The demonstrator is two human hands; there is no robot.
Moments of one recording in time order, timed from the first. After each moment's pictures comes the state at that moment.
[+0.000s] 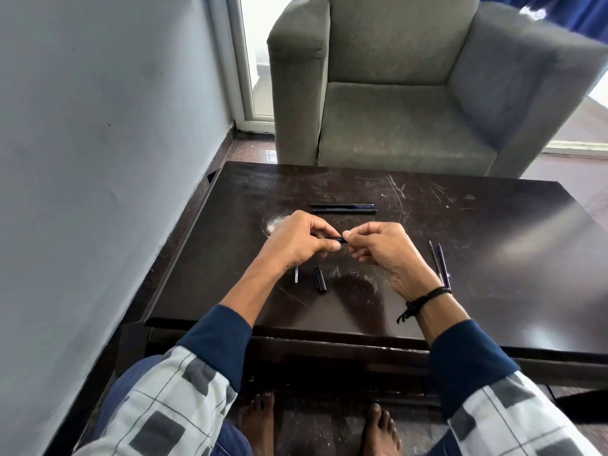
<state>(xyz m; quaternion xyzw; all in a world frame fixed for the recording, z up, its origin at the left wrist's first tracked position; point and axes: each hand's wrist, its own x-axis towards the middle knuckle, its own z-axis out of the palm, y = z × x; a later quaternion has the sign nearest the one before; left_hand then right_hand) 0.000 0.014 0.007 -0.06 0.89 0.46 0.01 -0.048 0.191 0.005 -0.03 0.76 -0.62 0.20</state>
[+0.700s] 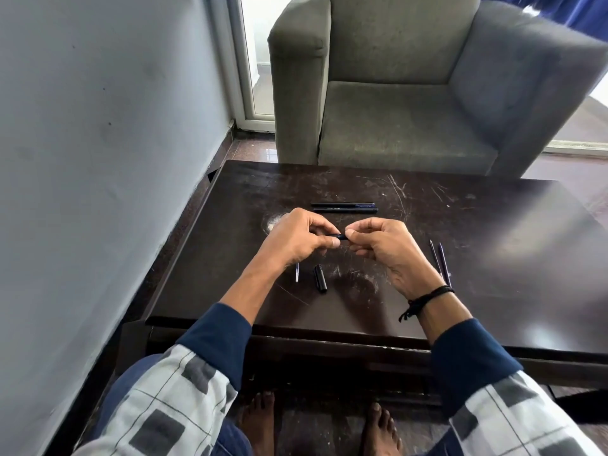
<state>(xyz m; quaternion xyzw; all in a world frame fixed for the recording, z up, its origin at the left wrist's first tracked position) 0.000 0.013 0.010 -0.06 0.88 0.47 0.01 -0.051 0.192 0.004 -0.04 0.75 -0.64 0.19</state>
